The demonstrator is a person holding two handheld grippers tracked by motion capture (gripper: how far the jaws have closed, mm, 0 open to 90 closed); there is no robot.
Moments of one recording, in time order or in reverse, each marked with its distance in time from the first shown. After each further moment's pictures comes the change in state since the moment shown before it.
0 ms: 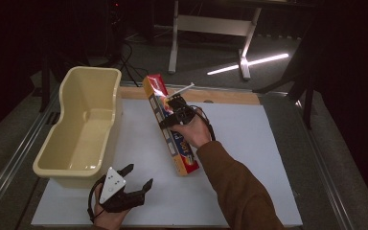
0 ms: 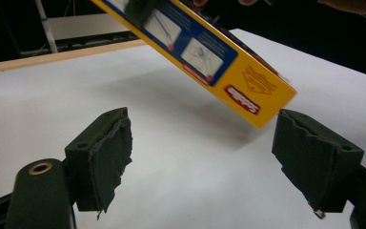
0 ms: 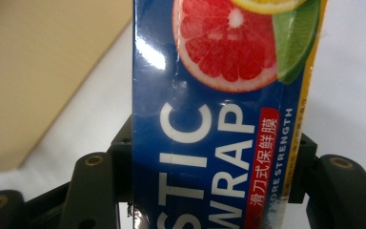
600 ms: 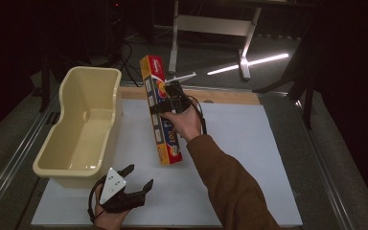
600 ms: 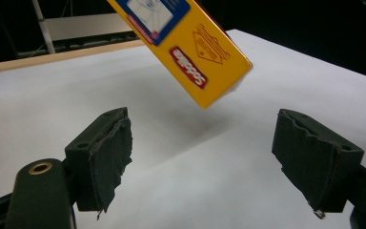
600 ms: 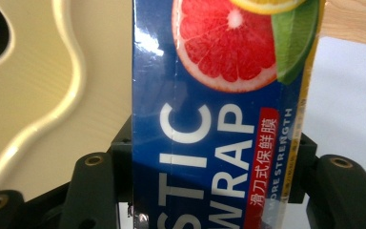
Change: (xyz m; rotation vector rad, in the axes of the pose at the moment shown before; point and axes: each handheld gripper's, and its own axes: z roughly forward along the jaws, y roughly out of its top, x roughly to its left) left arm -0.002 0.000 0.000 -0.002 -0.008 0.006; right arm 0.016 0.029 -0.018 -0.159 0.097 0.131
